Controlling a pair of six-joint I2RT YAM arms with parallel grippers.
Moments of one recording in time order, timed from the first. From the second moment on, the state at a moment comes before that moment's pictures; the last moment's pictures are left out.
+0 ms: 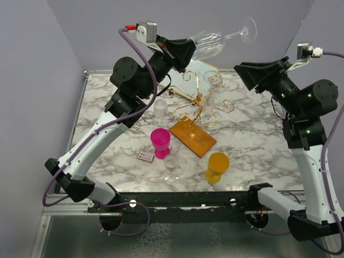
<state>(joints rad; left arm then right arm) -0.76 1.43 1.75 0.16 0.01 -0.42 0.16 0.98 1.37 -0.03 -0.51 0.51</state>
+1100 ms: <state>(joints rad) -0.76 1.48 1.73 0.32 0.01 -0.47 0.23 1.17 1.44 0.17 -0.34 1.35</state>
